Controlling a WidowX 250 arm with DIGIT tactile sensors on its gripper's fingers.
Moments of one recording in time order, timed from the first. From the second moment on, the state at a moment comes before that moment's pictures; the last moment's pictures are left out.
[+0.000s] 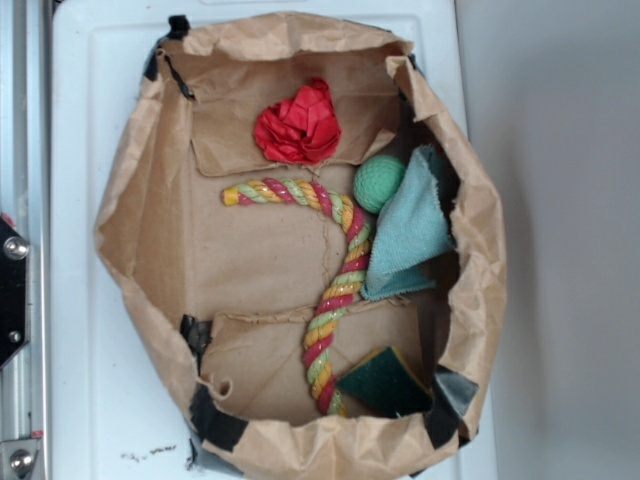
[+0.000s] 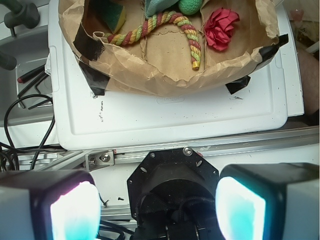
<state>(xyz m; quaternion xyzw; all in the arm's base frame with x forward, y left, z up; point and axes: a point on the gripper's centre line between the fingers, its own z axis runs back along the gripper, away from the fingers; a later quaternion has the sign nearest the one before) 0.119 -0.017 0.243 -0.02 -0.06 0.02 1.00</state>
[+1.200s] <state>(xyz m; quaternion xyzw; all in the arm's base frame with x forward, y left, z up) 0.264 0.025 0.176 -0.02 -0.09 0.41 0.91</state>
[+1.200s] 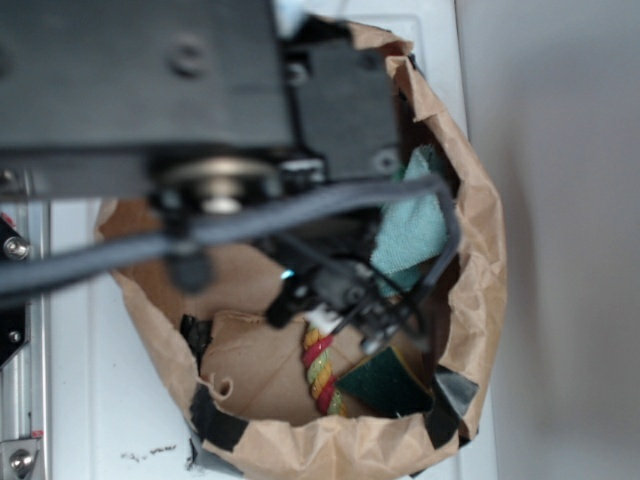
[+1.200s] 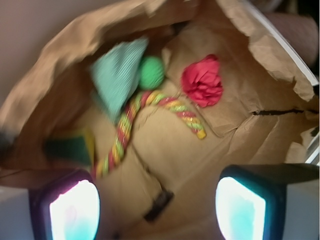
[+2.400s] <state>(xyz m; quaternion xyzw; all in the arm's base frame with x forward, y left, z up) 0.308 0.072 0.112 0.04 -0.11 0.50 0.86</state>
